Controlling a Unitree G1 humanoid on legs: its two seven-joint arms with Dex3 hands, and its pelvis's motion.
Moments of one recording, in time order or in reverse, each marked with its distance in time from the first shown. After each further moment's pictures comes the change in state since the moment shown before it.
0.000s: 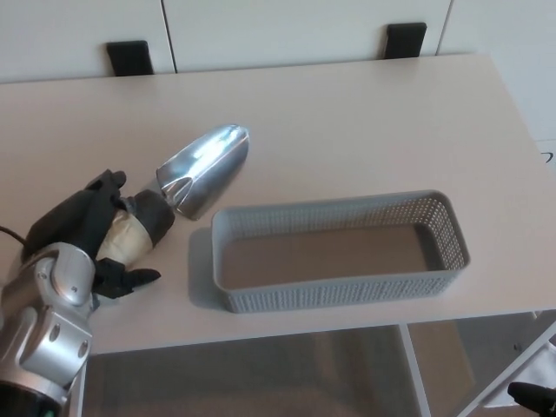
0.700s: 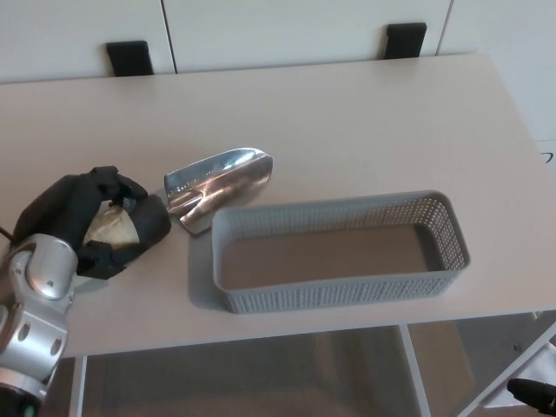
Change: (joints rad) left_arm 0.017 0.022 0.084 -0.008 -0.094 -0.134 0.001; right_arm -0.014 -0.010 0.004 0.006 -0.018 0.002 -0.003
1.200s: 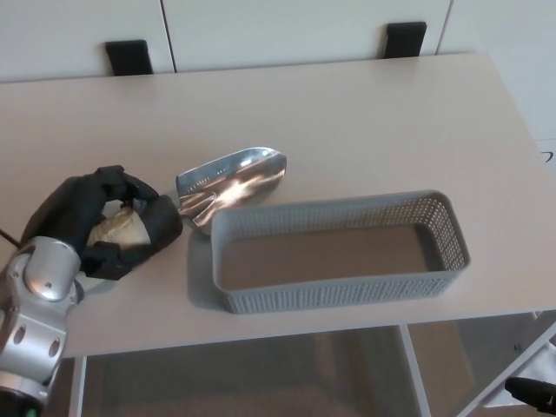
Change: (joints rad) left_arm 0.007 -0.019 0.031 -0.004 -0.071 -0.022 -0.013; right_arm -0.008 -0.003 0.000 -0.001 -0.006 0.000 0.003
